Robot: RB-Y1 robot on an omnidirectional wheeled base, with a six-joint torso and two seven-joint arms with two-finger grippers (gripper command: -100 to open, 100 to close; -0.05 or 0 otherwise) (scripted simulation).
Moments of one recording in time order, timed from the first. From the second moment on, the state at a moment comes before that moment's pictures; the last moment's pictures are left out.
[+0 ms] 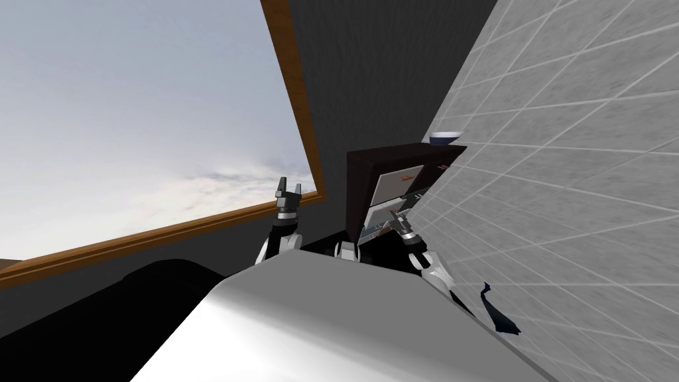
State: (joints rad) left arm 0.54 0.04 0.02 -2.34 -0.02 -0.41 0.15; right arm 0.00 -0.15 -0.48 -1.09 0.96 -1.18 2.12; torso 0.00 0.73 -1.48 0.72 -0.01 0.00
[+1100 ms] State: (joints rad) left arm 0.54 0.04 0.02 -2.34 -0.02 -0.41 0.15; right arm -0.06 -0.20 -0.49 -1.05 0.96 -1.20 2.14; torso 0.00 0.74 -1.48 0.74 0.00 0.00
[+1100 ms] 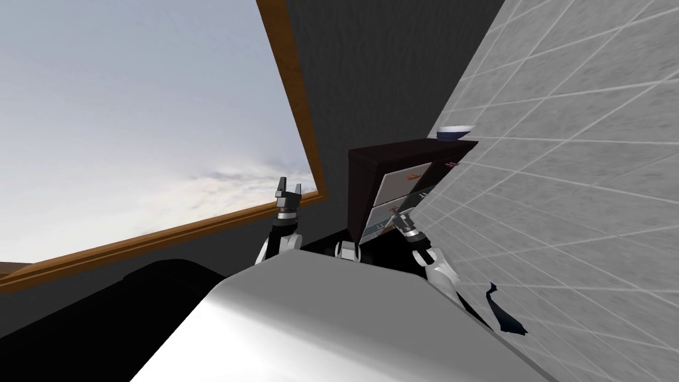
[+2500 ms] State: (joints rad) left arm 0.54 0.04 0.02 -2.34 -0.02 -0.41 0.15; right arm -0.06 -0.30 -0.52 -1.13 1.03 -1.22 2.18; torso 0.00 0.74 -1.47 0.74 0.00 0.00
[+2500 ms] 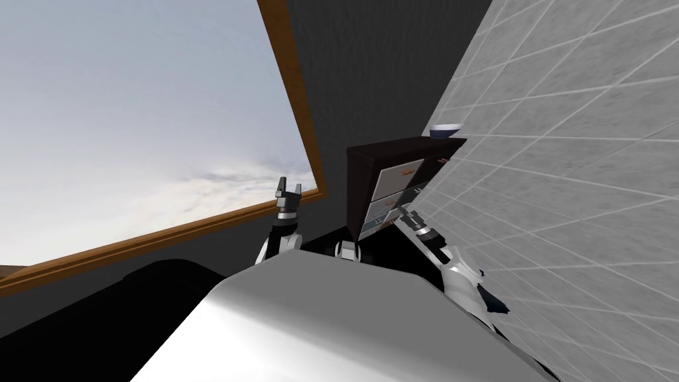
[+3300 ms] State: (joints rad) left arm 0.54 0.04 0.02 -2.34 -0.02 -0.41 0.15; right arm -0.03 -0.24 -0.52 -1.08 0.99 -1.18 2.16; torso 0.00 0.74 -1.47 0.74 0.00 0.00
